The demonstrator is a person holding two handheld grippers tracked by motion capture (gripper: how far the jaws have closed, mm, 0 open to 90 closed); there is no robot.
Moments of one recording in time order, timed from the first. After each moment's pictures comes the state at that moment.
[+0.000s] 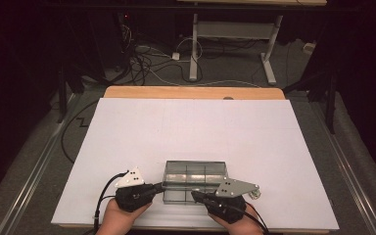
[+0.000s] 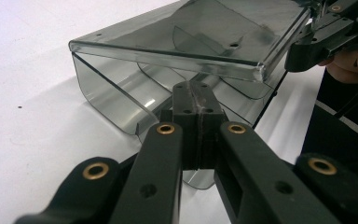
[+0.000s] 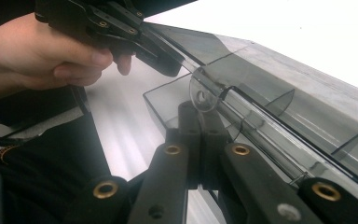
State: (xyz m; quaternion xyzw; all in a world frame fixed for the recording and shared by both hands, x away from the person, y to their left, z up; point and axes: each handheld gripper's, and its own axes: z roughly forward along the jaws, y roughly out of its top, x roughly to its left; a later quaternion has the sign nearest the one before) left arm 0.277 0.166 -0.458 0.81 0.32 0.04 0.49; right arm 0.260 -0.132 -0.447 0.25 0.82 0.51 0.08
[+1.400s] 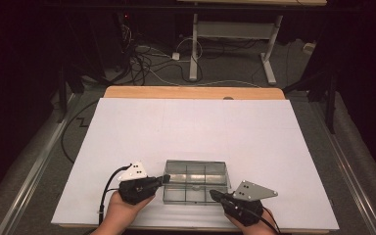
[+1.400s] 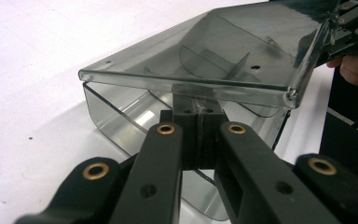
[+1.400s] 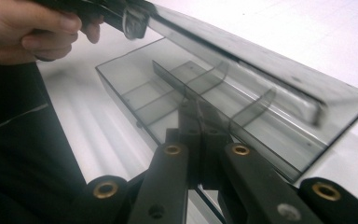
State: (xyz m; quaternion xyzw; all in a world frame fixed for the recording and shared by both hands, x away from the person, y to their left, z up) left arm 0.294 0.161 -0.453 0.81 0.30 0.05 0.50; right arm 0.252 -0.172 -0.451 0.29 0.81 0.49 0.13
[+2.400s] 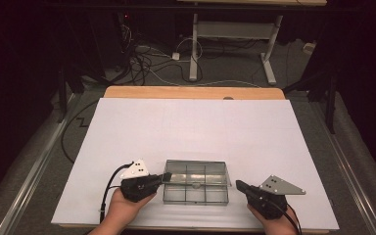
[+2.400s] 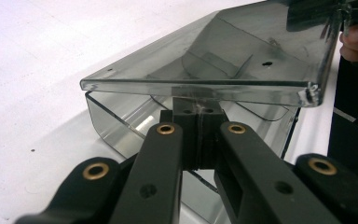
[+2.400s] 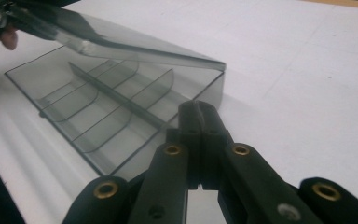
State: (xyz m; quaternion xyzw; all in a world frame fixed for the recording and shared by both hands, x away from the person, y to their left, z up) left arm 0.300 0.158 -0.454 0.81 0.29 0.06 0.50; right arm 0.261 -0.227 -0.450 0.38 0.77 0.47 0.19
